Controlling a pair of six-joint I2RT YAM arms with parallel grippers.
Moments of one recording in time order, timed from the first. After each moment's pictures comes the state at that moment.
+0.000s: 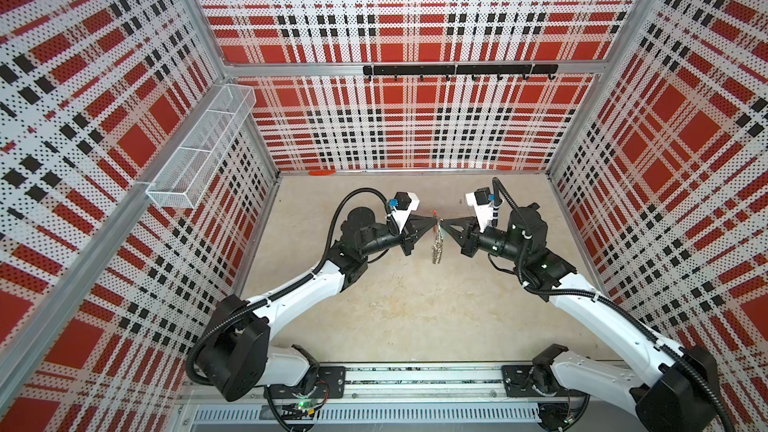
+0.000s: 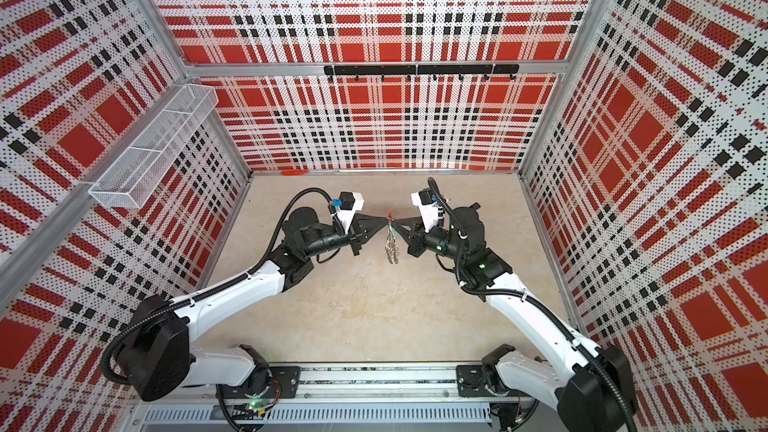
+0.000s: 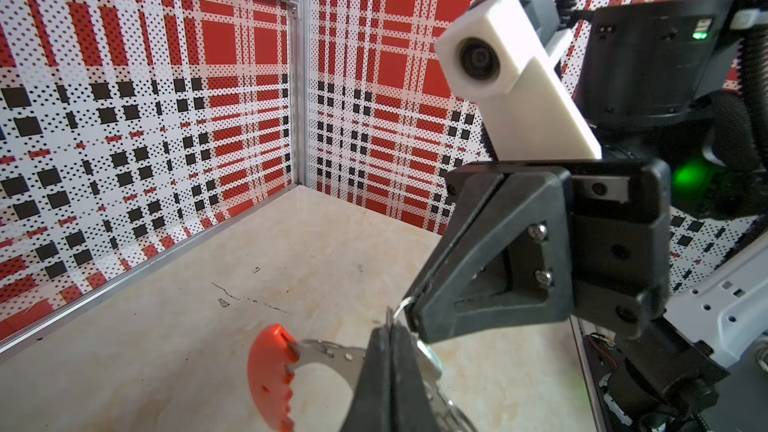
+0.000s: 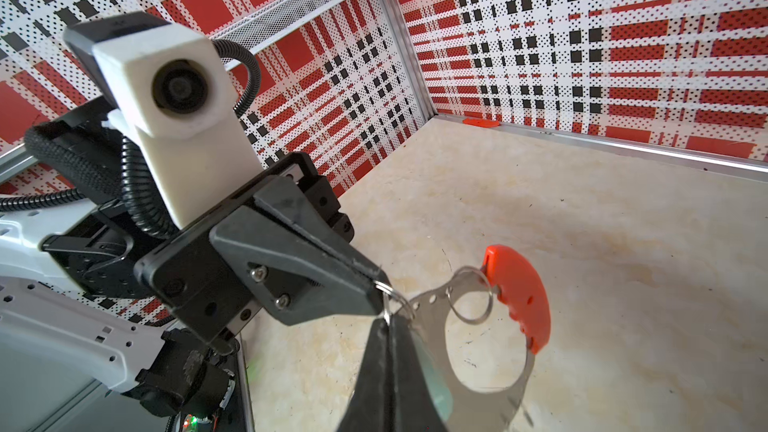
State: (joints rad) left arm -0.63 1.37 0.86 0.52 0.58 -0.13; right arm 0.51 1.09 0.84 0.09 -0.49 0.31
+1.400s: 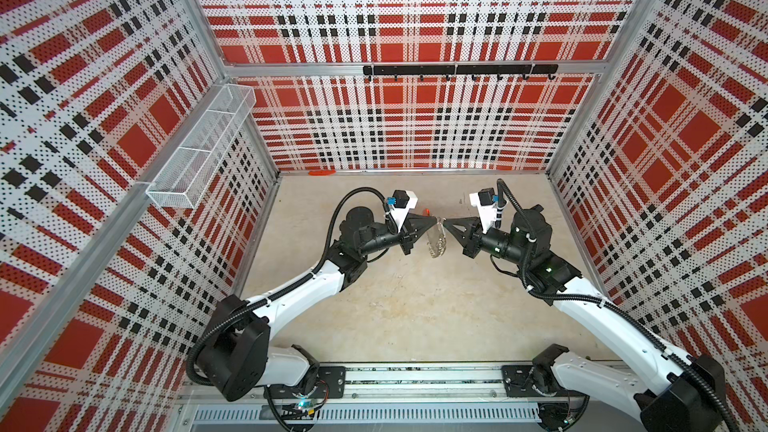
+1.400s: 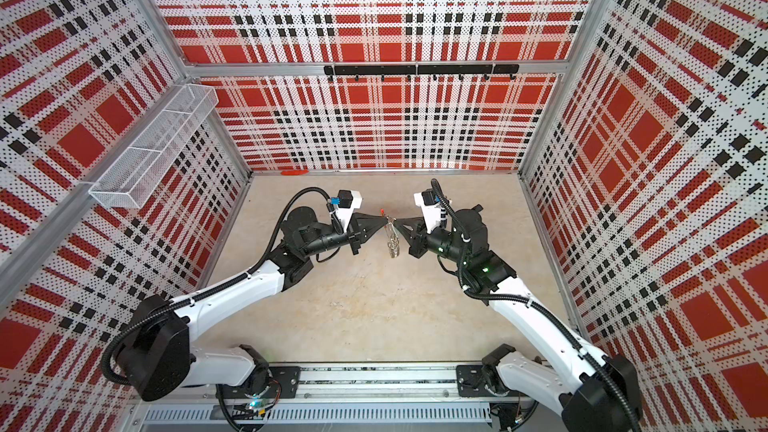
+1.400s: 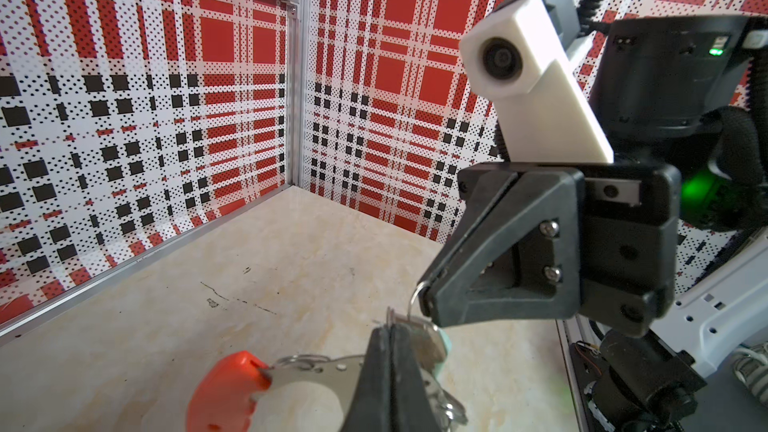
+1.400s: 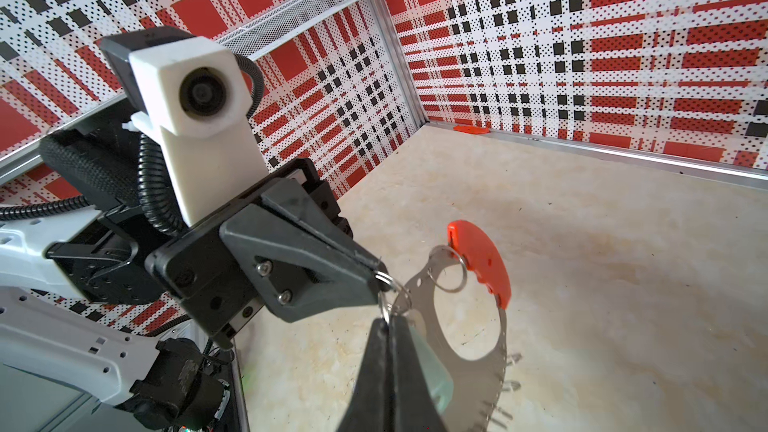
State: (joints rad) left arm -0.62 1.37 0.86 0.53 0.60 -0.18; right arm 0.53 1.05 0.84 0.07 -0.46 0.31
